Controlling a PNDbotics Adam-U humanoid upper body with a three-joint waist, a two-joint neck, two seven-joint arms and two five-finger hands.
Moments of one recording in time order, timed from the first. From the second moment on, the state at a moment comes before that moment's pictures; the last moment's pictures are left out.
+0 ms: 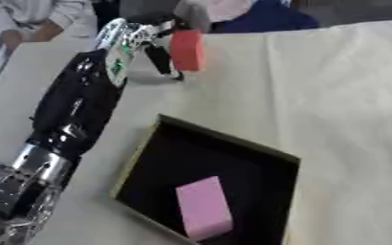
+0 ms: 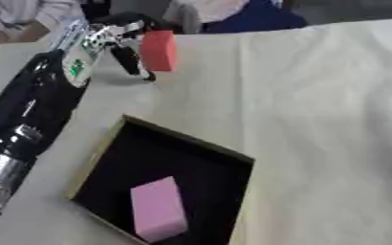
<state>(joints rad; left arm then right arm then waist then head) -1.29 0.51 -0.06 -0.84 -0.95 -0.02 -0.54 -0.64 -0.48 -0.23 -1.80 0.30 0.17 -0.74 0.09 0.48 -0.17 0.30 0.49</state>
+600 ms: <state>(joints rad) -1.29 0.52 -0.05 -0.84 -0.92 0.00 -0.52 -0.64 -0.49 -0.23 -1.79 0.28 0.17 -0.74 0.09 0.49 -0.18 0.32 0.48</state>
